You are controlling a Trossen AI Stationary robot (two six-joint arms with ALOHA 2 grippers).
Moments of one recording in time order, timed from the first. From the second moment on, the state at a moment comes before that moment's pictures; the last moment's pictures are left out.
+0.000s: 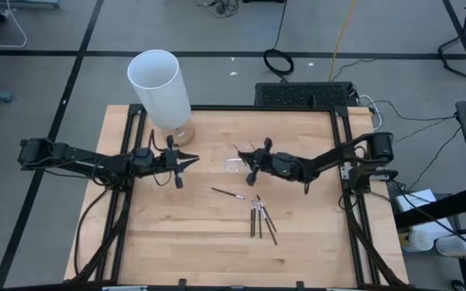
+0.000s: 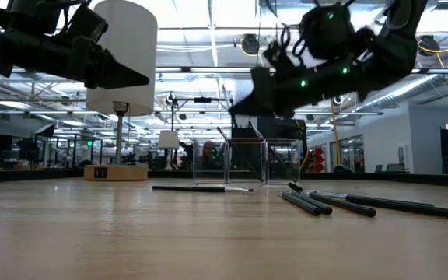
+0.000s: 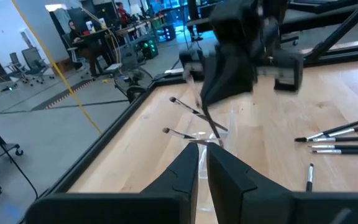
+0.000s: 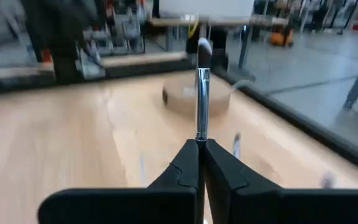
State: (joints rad) left arm 0.02 0.91 0.21 0.60 -0.24 0.21; right arm -0.04 1.77 0.64 0.96 0.39 0.05
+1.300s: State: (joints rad) left arm 0.03 0.91 0.21 0.60 -0.24 0.21; right arm -0.06 1.80 0.67 0.83 0.42 0.15
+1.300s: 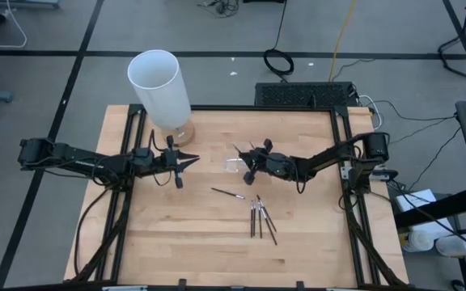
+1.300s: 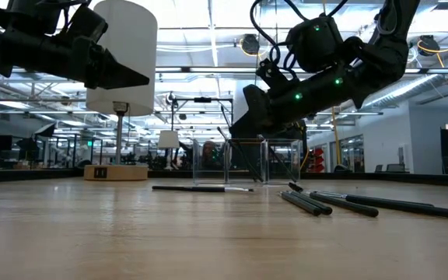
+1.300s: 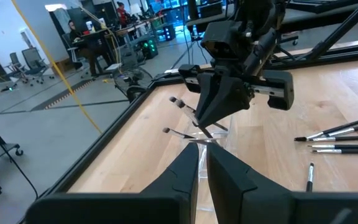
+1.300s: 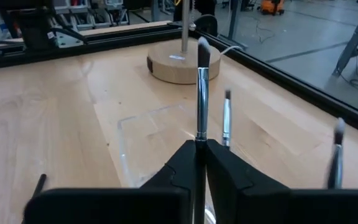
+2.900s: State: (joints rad) left arm 0.03 0.92 0.21 0.60 -0.23 0.20; right arm 0.49 1.80 1.10 -0.58 0.36 0.90
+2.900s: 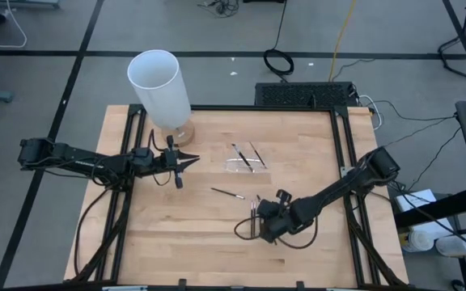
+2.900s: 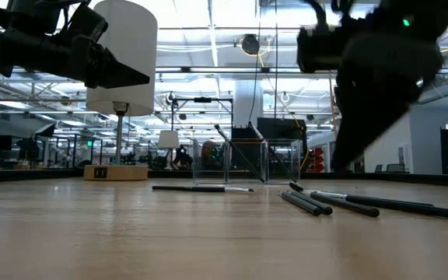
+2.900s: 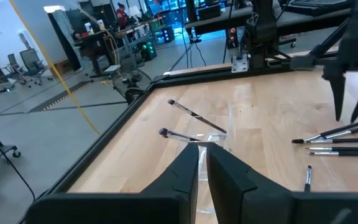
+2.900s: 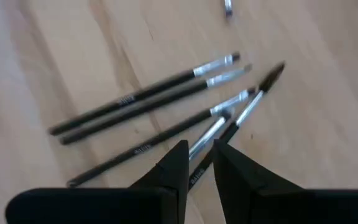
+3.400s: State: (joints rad) left arm 0.03 0.92 0.21 0.60 -0.23 0.20; right arm 0.49 1.84 1.08 -0.61 0.36 0.94
